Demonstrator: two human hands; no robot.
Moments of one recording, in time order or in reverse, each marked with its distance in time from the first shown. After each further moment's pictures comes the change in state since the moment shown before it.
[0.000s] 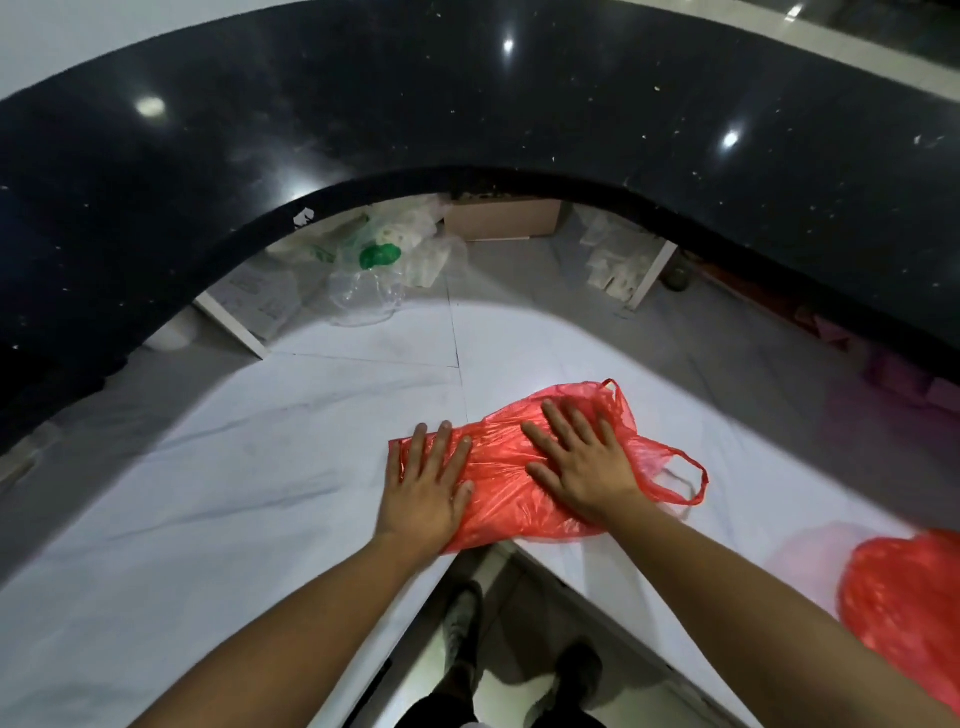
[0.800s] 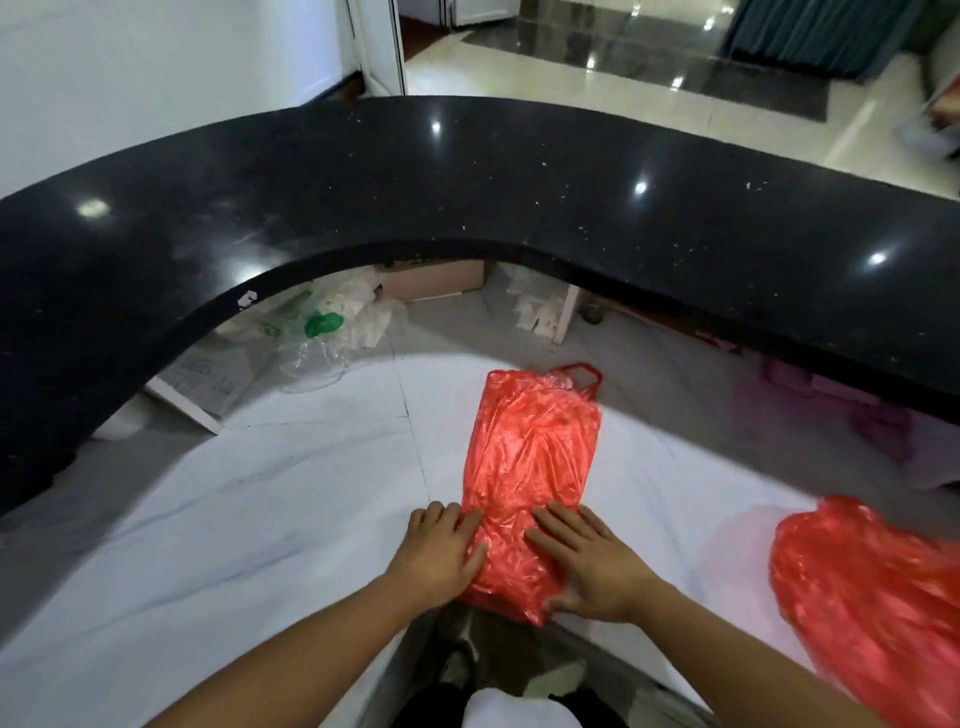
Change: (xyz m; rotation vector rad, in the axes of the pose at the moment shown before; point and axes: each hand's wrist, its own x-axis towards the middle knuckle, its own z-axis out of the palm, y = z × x) left_hand -0.001 0.056 -0.033 -0.033 -0.065 0.313; right_hand -0.112 0.027 0.035 0.142 0.016 -0.201
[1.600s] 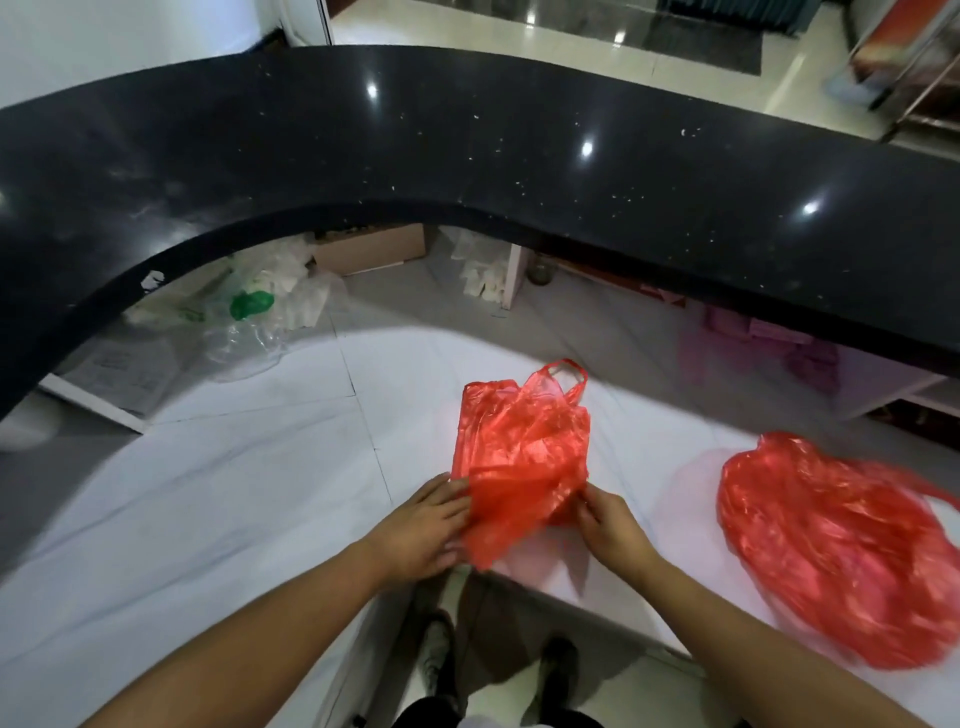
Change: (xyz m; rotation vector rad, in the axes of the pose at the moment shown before) left_hand 0.025 0.006 0.010 -0.062 -0.004 0.569; right_hand -0.045 0.006 -0.006 0.868 0.390 0.577
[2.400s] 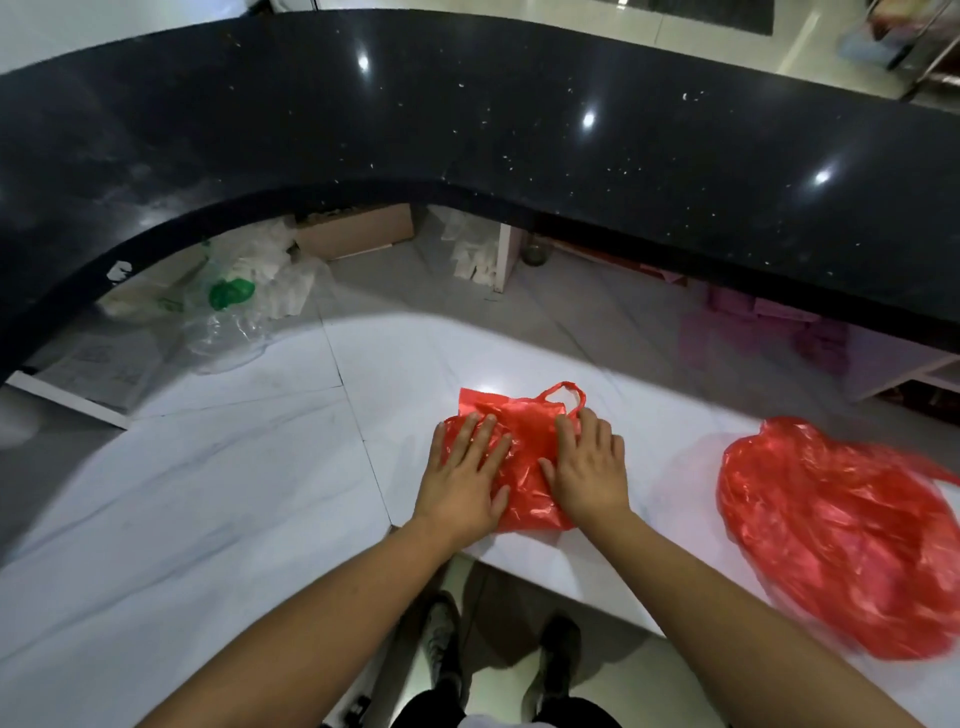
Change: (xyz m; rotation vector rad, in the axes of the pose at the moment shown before) left_hand 0.074 0.042 -0.006 0.197 -0.001 -0.466; right_hand 0.050 -0.013 0.010 -0.774 0.217 -0.022
